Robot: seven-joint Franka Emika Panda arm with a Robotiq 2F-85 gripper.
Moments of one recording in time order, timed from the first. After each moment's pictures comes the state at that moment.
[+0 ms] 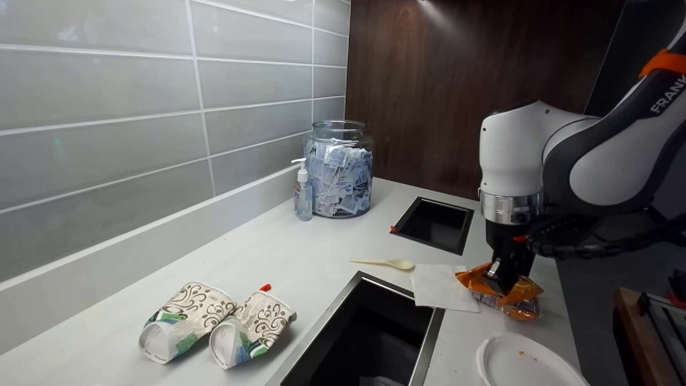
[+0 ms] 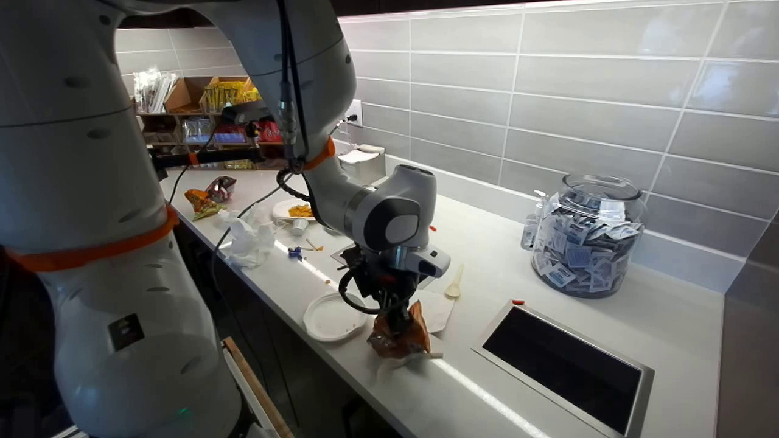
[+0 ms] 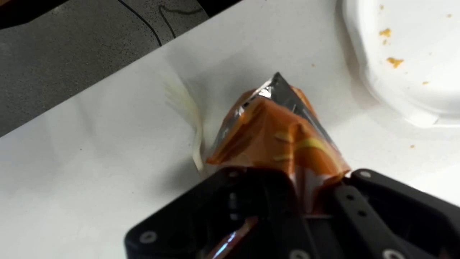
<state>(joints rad) -0.03 0.02 0.02 -2.74 -0.07 2.54 0.45</state>
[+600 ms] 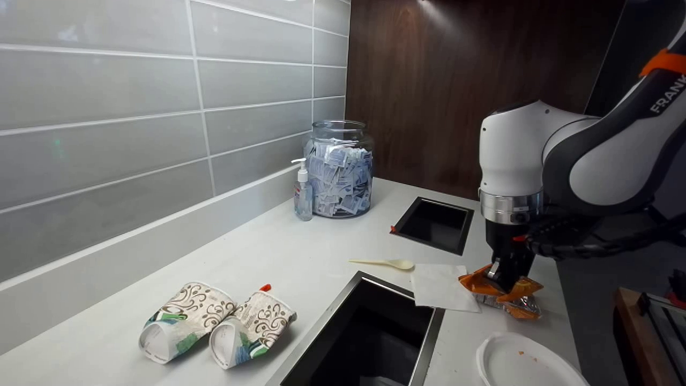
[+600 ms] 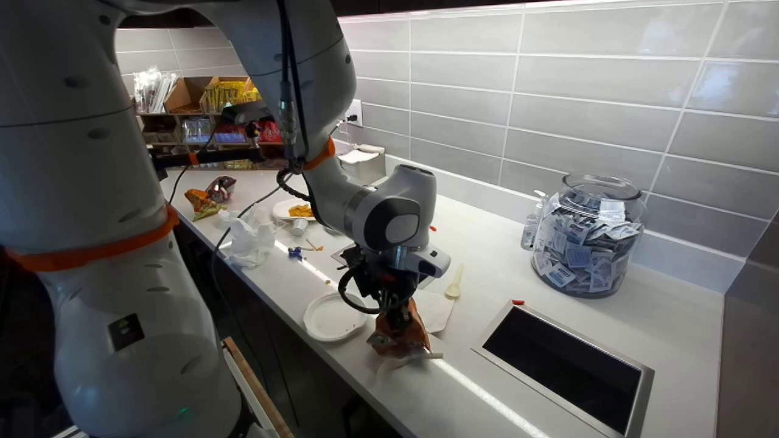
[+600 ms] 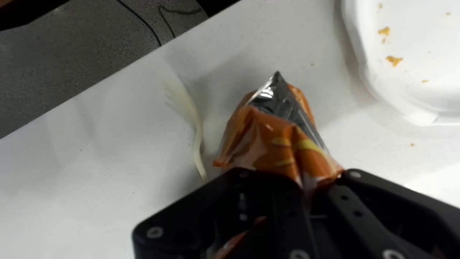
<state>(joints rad) -0.03 0.02 0.02 -2.73 -0.07 2.54 0.46</state>
